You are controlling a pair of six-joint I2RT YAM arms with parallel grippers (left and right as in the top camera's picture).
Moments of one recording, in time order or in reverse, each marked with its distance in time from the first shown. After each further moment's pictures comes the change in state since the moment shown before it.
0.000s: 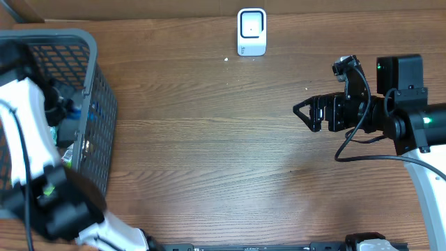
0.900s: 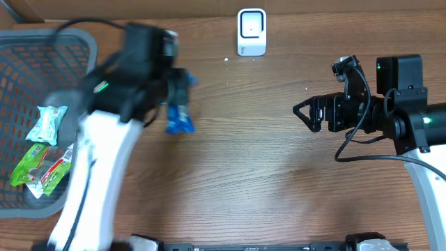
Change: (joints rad) left arm -0.821 -0.219 0.013 -0.106 0.037 0.369; right arm 0.000 0.000 0.000 -0.003 0.000 0.000
